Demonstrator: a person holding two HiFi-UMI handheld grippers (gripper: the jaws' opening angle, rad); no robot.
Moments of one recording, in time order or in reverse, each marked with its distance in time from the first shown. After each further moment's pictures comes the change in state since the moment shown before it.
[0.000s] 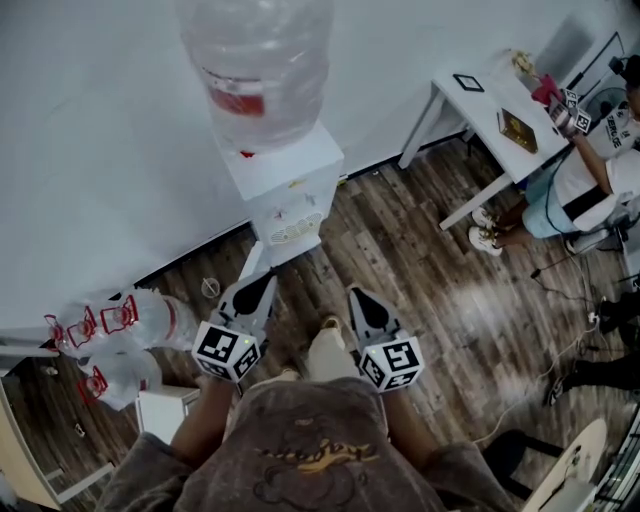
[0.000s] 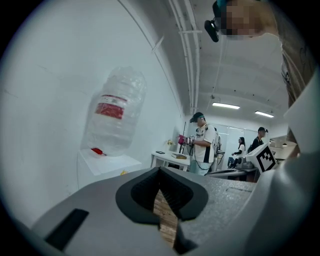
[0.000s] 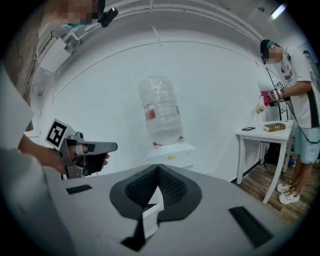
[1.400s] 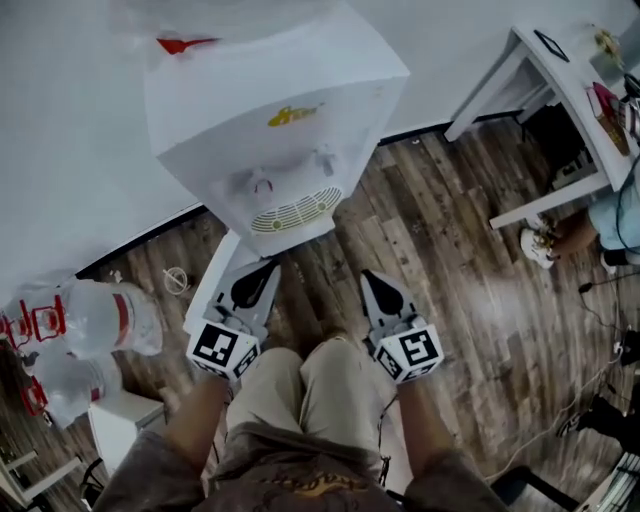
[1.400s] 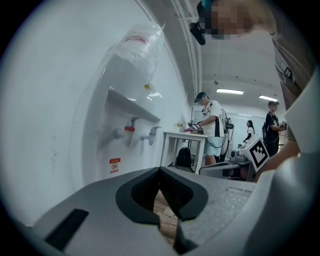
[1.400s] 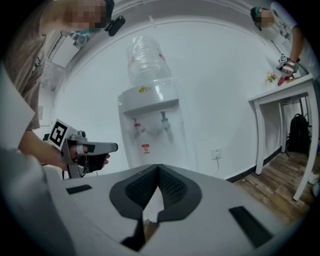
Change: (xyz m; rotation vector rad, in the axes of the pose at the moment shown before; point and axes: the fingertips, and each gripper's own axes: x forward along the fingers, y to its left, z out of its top) left arm 0.185 0.150 -0.332 0.060 0.018 0.056; right arm 0.222 -0.171 -0.303 -0.059 0.014 0.151
